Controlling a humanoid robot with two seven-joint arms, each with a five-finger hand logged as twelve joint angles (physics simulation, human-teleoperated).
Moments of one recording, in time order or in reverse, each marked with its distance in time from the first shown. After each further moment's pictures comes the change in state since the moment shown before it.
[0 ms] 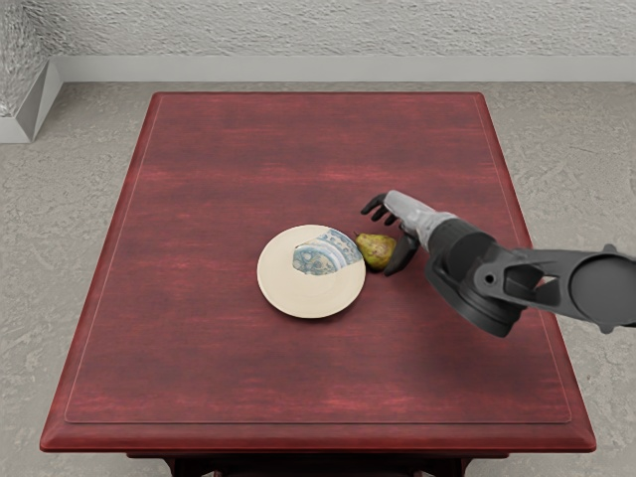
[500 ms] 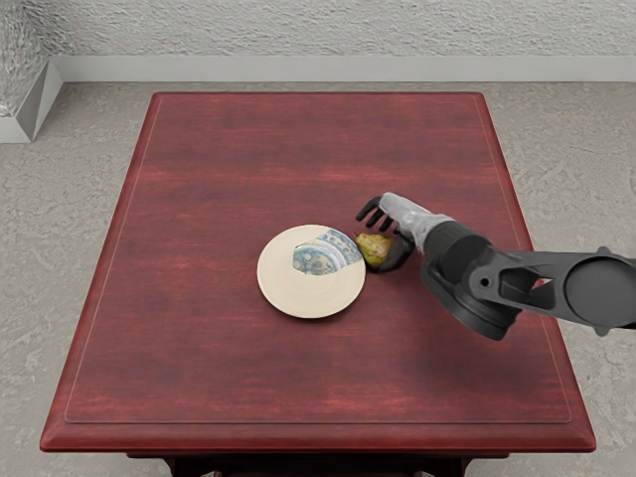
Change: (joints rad) left arm 0.000 0.000 0.000 0.000 0.000 0.000 0.000; right arm 0.004 0.013 -0.006 0.002 -0.001 -0.009 0.000
